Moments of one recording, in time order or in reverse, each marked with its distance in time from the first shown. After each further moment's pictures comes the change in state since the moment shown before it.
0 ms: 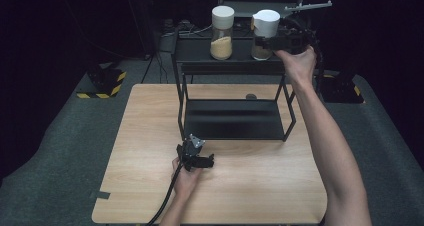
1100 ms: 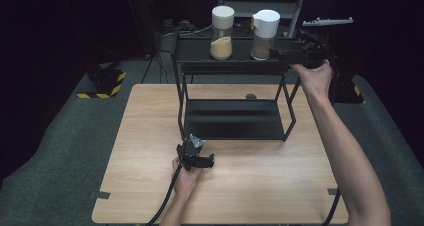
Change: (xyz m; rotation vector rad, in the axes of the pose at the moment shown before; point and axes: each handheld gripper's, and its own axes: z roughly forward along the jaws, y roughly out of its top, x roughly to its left) left arm 0.000 0.000 0.000 -0.001 0.001 -0.001; right arm -0.021 -0.037 -0.032 -0.016 0.012 0.024
